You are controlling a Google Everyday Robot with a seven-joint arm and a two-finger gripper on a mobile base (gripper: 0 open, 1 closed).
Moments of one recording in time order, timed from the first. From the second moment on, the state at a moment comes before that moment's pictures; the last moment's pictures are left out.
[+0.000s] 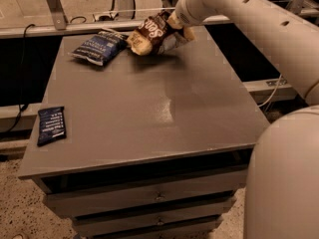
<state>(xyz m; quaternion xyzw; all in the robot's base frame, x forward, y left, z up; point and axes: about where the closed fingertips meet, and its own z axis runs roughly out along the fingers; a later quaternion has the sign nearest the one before) 0.823 -0.081 0.950 -0.43 0.77 -0.04 0.48</state>
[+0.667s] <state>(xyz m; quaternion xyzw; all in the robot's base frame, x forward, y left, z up) 0.821 -0.028 0.919 -0.41 0.78 0.02 0.47</state>
